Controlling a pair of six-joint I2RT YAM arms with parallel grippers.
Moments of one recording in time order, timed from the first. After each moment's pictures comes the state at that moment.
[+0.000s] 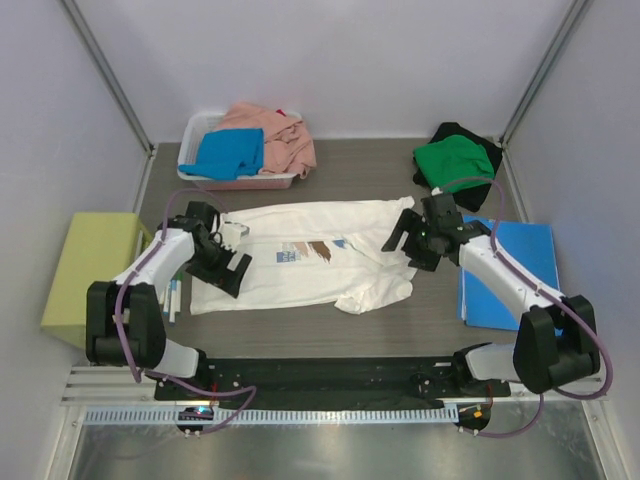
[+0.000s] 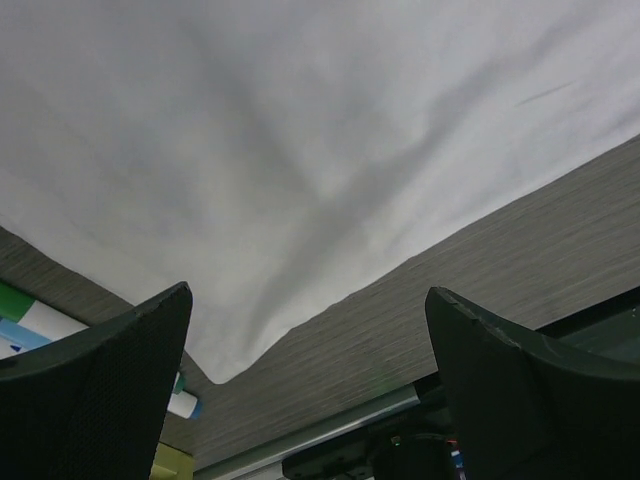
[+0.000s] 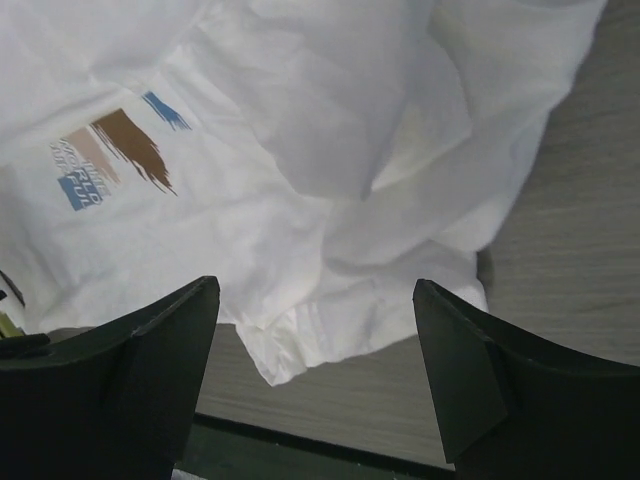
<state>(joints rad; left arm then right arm) -0.08 1.41 0.93 -0.89 0.21 0.40 0.28 1.35 0.92 -0.52 -0.14 0.74</state>
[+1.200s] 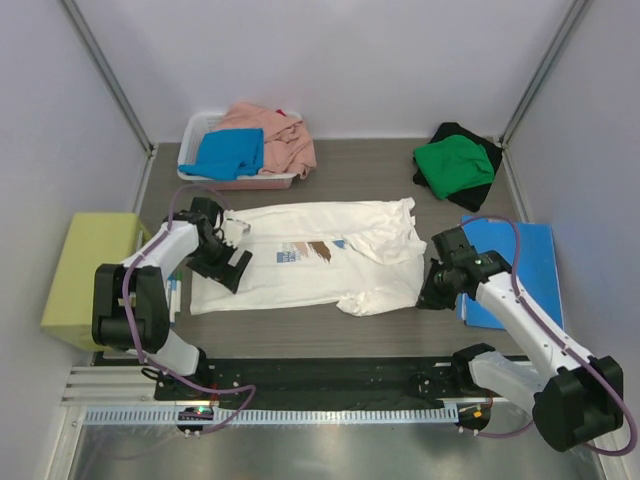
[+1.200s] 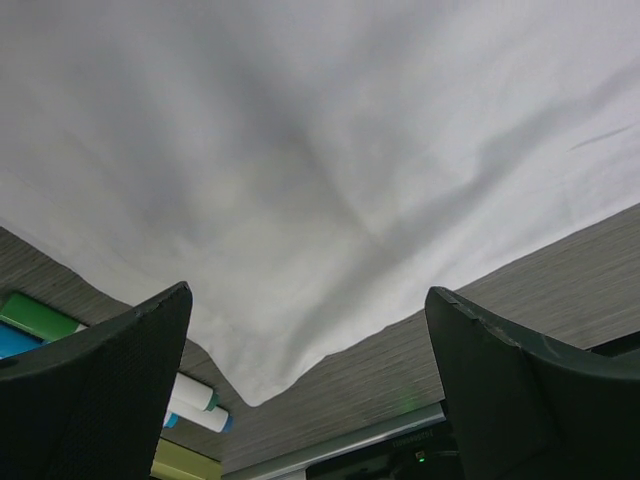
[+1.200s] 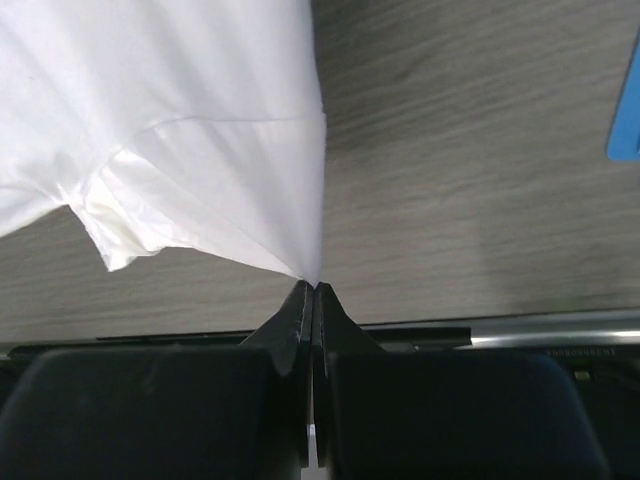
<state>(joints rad) -0.08 1.55 0.97 -0.85 0.16 0.42 0.31 1.04 0.73 -0.91 -0.06 0.73</state>
